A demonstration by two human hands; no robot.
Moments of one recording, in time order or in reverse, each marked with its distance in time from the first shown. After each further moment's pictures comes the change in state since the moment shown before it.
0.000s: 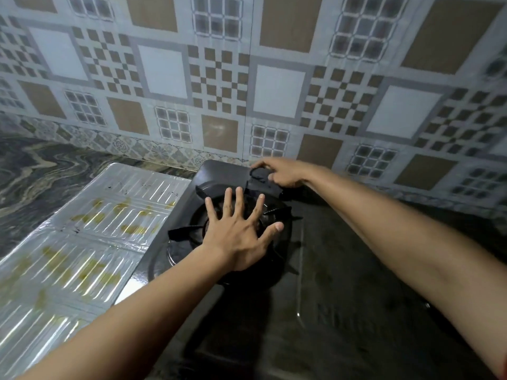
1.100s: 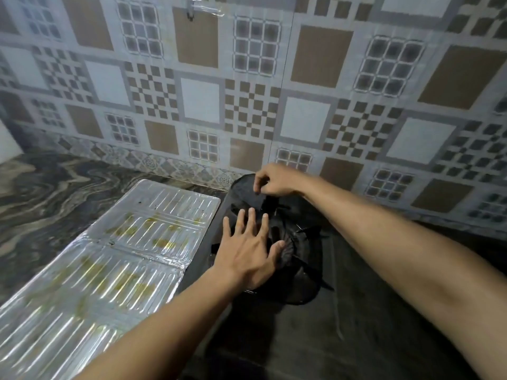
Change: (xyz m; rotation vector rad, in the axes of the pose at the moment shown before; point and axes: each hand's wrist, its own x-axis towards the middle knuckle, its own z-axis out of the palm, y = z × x) left_hand -0.028 -0.045 -0.011 -0.044 0.075 0.019; right_hand 0.012 -0.098 -0.008 -0.036 0.118 -0.035
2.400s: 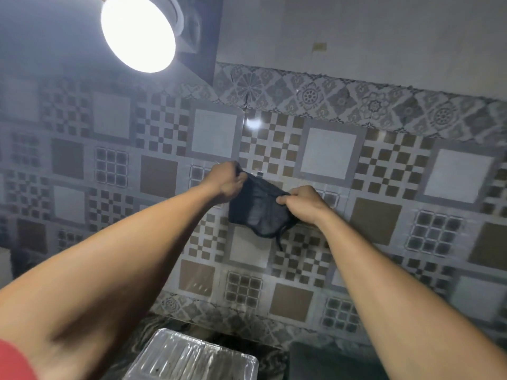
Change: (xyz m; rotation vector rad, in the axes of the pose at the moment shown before) left_hand 0.198 -0.234 -0.365 -0.427 0.600 0.118; right_hand 0.123 -0.182 -0.197 0.454 0.650 0.243
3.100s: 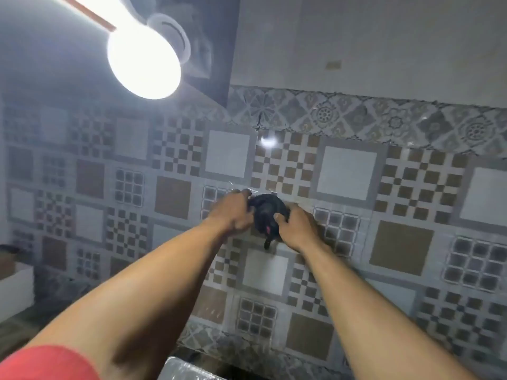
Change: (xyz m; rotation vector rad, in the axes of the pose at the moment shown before) left_hand 0.009 -0.025 0.026 0.203 0.026 0.034; right_hand 0.037 0.007 0.055 -0.169 0.194 -0.210
